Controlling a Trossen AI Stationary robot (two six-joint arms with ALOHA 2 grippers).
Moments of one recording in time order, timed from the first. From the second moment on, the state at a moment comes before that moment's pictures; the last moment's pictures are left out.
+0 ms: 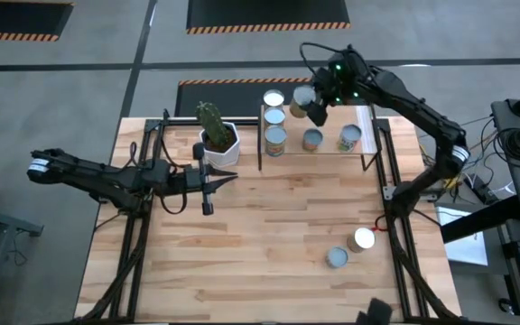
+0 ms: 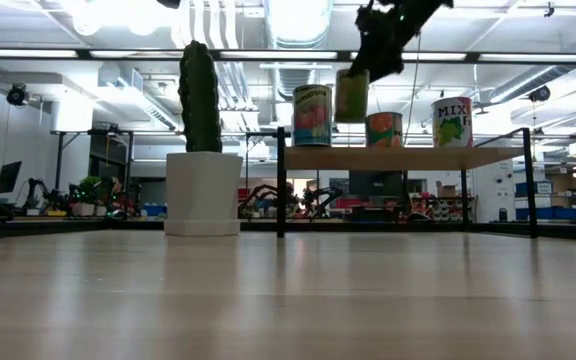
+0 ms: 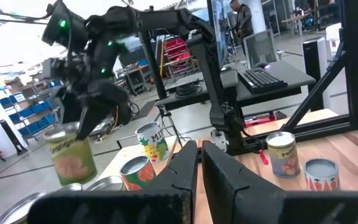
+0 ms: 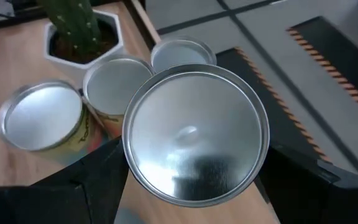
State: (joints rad) left arm -0.13 1.00 0.69 0.38 -0.28 0.33; right arm -0.70 1.51 1.67 -0.85 -0.18 -0.24
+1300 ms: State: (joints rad) left arm -0.13 1.00 0.69 0.37 -0.28 0.35; right arm -0.77 1.60 1.70 -0.90 -0.23 -0.32
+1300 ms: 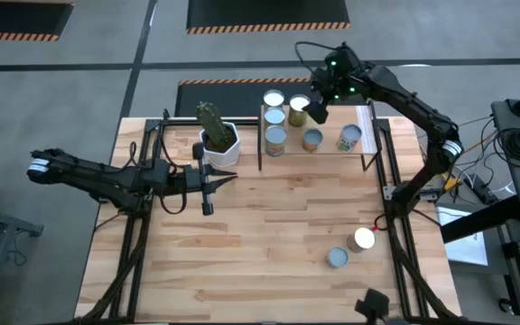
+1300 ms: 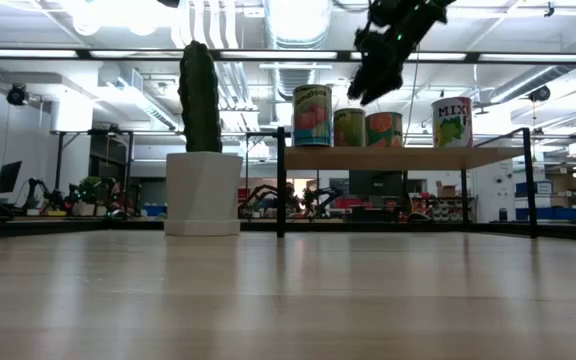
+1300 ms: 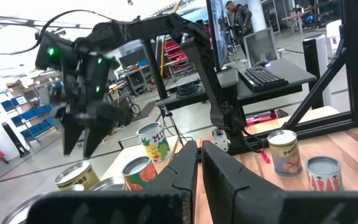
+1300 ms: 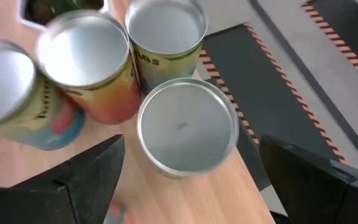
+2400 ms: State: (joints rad) left arm -0.13 1.00 0.69 0.37 -0.28 0.35; right arm -0.55 1.46 1.43 -0.99 -0.05 -0.26
